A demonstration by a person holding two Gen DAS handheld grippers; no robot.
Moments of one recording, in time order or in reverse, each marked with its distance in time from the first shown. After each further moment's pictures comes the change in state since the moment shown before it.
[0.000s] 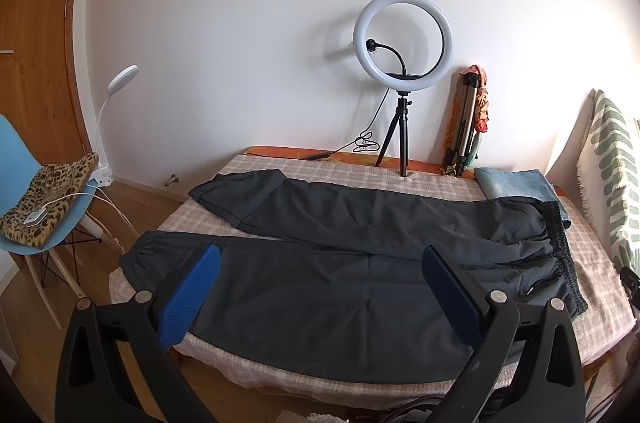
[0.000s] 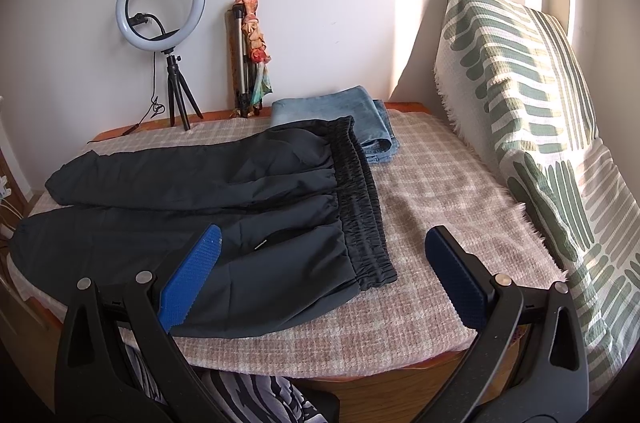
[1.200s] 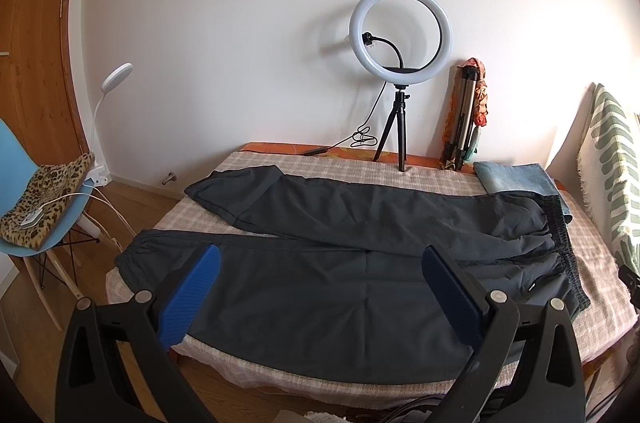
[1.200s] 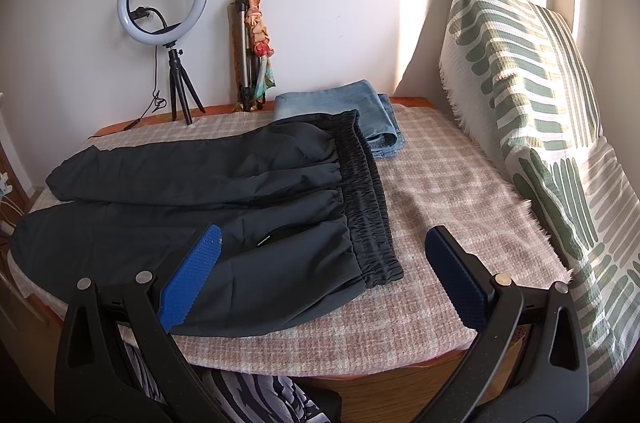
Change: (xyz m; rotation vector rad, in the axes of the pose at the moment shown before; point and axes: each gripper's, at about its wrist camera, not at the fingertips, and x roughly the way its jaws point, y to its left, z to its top) left arm 0.009 -0.003 0.003 0.014 0.019 -0.006; right arm 0.006 0.003 -0.001 -0.002 0.008 0.002
